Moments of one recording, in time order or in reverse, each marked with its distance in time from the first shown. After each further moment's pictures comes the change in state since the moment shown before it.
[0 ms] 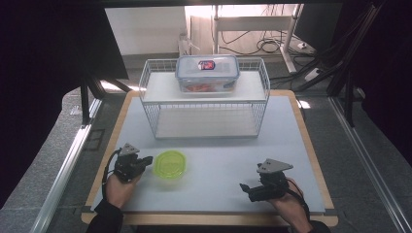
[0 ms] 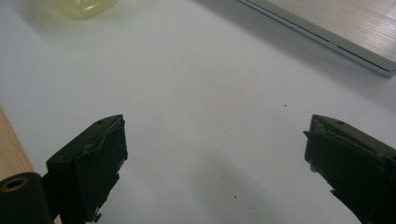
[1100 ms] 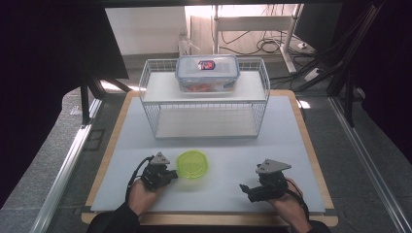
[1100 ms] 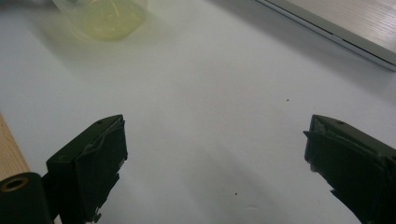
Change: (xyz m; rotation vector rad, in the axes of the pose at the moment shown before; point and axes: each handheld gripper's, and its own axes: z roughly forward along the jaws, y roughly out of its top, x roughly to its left) left arm -0.072 0.009 0.043 0.107 -0.195 0.178; right arm 0.001 -0.002 0.004 0.026 -0.001 -0.004
